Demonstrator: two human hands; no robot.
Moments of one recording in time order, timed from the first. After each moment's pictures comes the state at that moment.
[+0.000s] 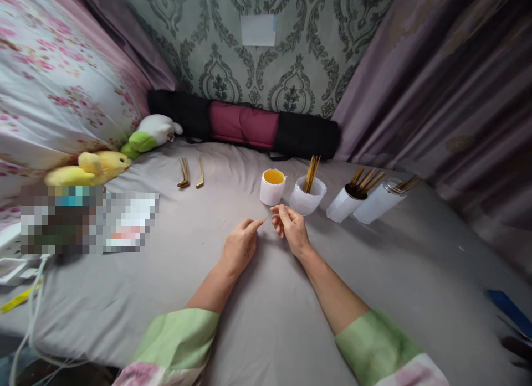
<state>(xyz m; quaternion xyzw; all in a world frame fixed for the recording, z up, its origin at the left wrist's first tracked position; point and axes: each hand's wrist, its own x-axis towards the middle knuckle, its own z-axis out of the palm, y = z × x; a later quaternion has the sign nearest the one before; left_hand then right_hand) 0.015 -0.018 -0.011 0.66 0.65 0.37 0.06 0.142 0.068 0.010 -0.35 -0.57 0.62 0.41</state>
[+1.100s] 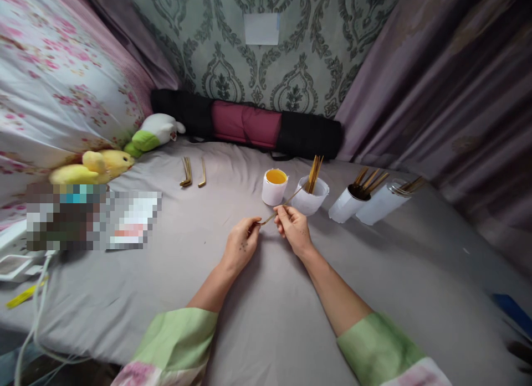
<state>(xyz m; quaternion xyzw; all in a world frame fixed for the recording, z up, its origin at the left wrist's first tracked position) 0.018 -0.012 -0.005 0.53 0.66 0.49 0.21 0.139 0.069 0.007 -0.36 -0.57 0.60 0.42</state>
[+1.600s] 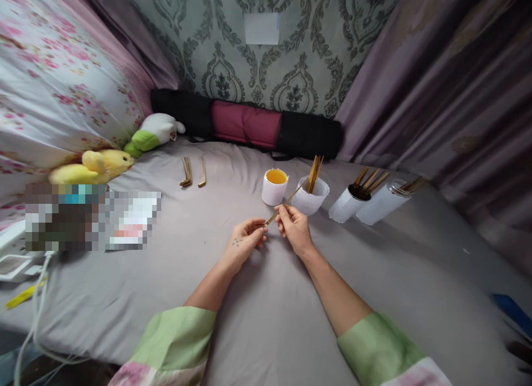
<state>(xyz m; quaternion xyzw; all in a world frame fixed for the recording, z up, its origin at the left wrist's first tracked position) 0.027 -0.012 0.010 0.31 0.57 0.58 0.50 0.139 0.070 0.009 -0.37 -0.58 0.59 0.42</state>
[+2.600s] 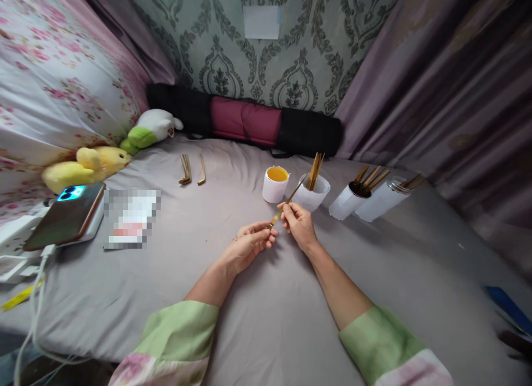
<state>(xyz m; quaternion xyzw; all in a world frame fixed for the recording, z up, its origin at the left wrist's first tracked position) 0.025 -0.016 0.011 0.18 0.40 0.58 0.68 0.146 0.073 0.012 -0.37 -0.62 0.55 0.41</state>
